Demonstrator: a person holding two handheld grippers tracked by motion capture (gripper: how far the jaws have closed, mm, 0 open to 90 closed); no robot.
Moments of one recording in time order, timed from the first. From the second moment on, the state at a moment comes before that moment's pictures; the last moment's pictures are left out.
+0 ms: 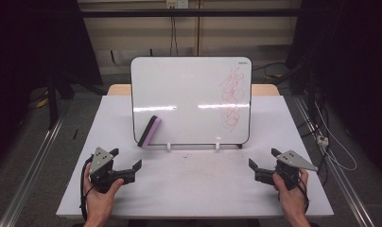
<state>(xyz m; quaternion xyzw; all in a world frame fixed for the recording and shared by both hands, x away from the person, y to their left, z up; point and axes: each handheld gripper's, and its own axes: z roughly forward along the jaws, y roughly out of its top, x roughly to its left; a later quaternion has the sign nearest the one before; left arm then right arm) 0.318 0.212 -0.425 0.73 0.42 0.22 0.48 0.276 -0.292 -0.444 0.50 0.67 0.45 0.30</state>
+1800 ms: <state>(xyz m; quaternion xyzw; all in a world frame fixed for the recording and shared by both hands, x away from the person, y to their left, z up) 0.378 0.165 -0.398 0.78 0.40 0.26 0.40 0.281 -0.288 -0.448 0.50 0.68 0.45 0.29</state>
